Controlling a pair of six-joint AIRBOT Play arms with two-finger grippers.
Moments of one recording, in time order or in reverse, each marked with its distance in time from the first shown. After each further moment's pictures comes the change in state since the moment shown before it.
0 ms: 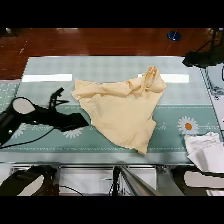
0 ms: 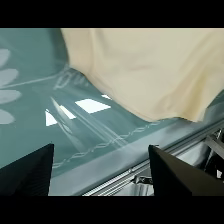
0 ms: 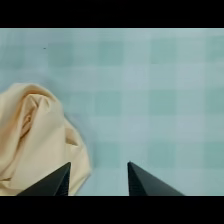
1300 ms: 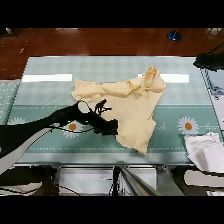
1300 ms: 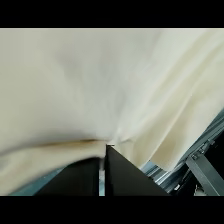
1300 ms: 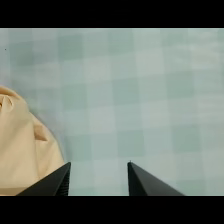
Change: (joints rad) left arm -0.435 -0.576 0.237 -0.212 0.259 -0.045; right arm -0.086 0.008 0.000 0.008 0.026 -0.005
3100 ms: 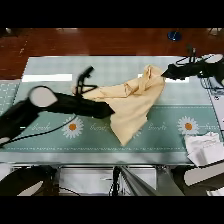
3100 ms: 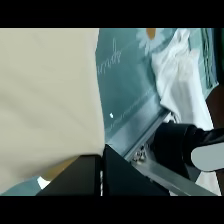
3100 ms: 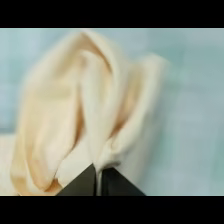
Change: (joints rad) left arm 0.132 0.553 0.075 0.082 -0.039 0.106; right arm 0.045 -0.222 -0.002 0.565 0.097 -0.274
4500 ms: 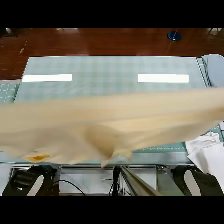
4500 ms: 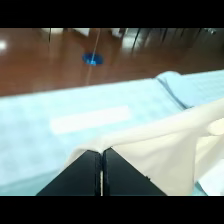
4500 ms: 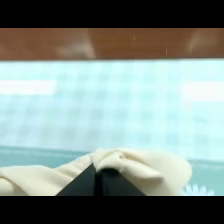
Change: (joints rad) left arm 0.348 0.631 0.716 0.509 -0.593 -0.311; right arm -0.054 1.082 0.251 -0.372 0.650 0.468
